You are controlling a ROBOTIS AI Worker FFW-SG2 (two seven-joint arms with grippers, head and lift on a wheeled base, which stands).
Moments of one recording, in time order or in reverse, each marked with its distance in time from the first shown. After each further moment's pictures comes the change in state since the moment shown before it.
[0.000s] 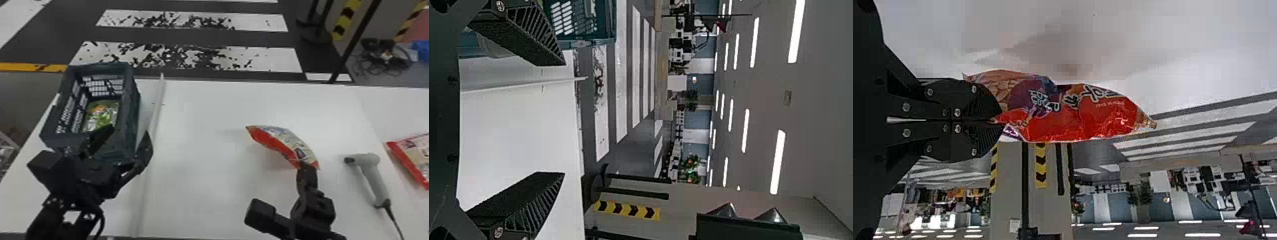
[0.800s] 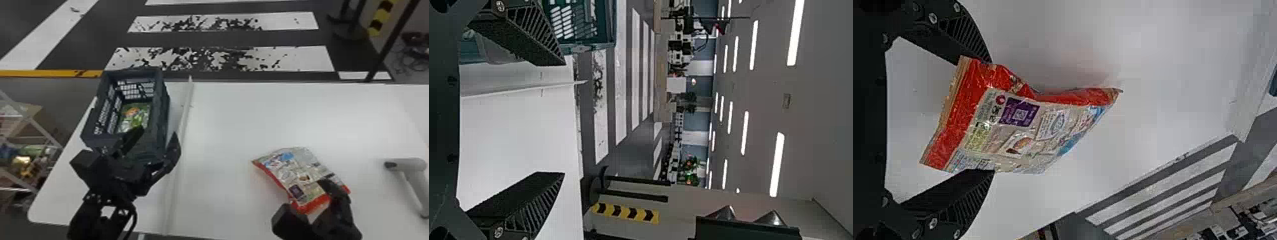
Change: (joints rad) left arm -0.005 0.000 0.010 0.007 0.006 -0.002 -0.001; right arm 0.056 -0.041 -0.014 -0.205 -0.364 -0.027 0.157
